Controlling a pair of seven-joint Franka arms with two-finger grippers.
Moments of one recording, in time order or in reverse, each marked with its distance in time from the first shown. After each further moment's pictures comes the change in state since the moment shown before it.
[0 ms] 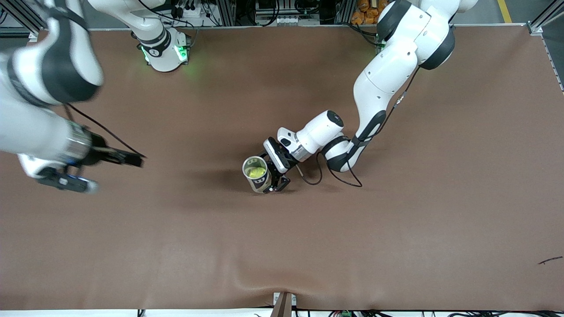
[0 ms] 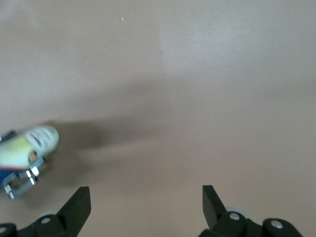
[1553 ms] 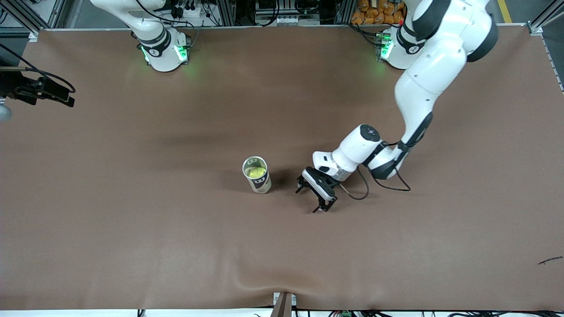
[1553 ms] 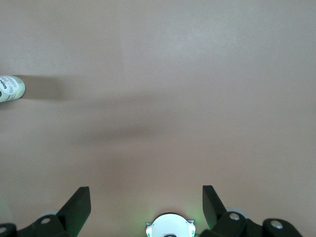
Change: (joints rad) left arm 0.360 -0.155 -0.140 -0.165 0.000 -0.366 -0.005; right arm -0.130 -0.258 -0.003 -0.064 -0.080 -0.220 -0.194
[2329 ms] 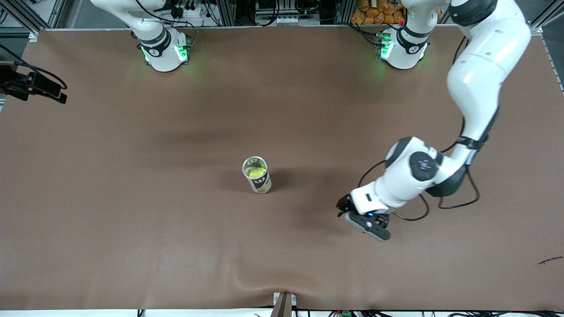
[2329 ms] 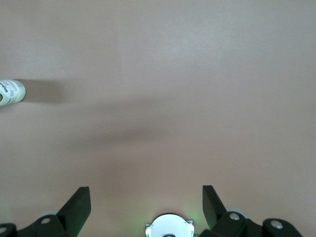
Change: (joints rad) left arm 0.325 -0.032 -0.345 0.310 -0.093 -0.799 -0.002; right arm -0.008 -0.007 -0.001 0.025 -0.006 -0.010 0.000
